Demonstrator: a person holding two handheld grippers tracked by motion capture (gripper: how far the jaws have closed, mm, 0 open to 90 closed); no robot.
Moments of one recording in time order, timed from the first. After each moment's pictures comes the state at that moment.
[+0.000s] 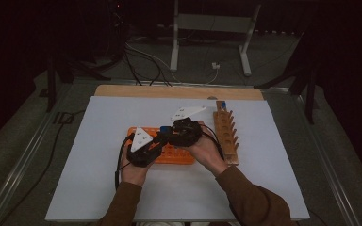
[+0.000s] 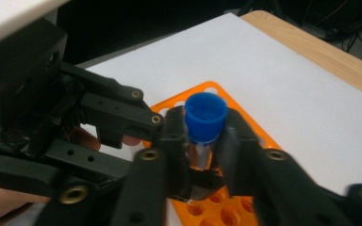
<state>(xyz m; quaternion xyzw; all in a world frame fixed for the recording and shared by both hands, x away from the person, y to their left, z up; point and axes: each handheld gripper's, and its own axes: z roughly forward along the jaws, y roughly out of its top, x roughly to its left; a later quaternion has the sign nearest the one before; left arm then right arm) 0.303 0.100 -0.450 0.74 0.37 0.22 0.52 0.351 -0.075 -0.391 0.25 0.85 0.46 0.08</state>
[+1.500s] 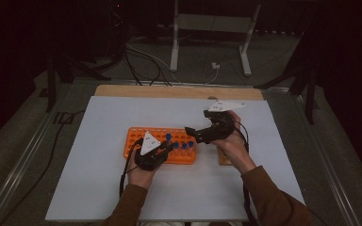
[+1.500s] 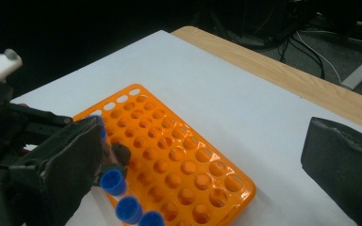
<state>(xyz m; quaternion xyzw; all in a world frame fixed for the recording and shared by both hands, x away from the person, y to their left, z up) 0.306 0.082 -0.480 0.76 0.37 0.19 0.49 0.365 -0.160 -0.387 0.33 0.80 0.48 0.13</state>
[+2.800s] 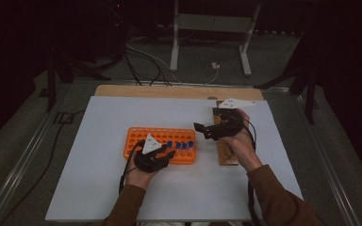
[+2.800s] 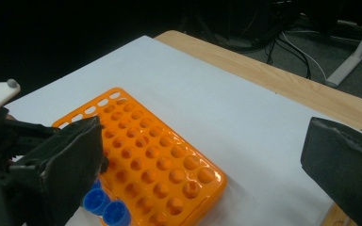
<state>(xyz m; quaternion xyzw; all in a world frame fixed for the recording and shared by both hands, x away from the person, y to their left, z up) 0.308 0.087 -0.488 0.79 0.37 0.15 0.46 0.373 -0.185 -0.388 0.35 0.79 0.49 0.14</state>
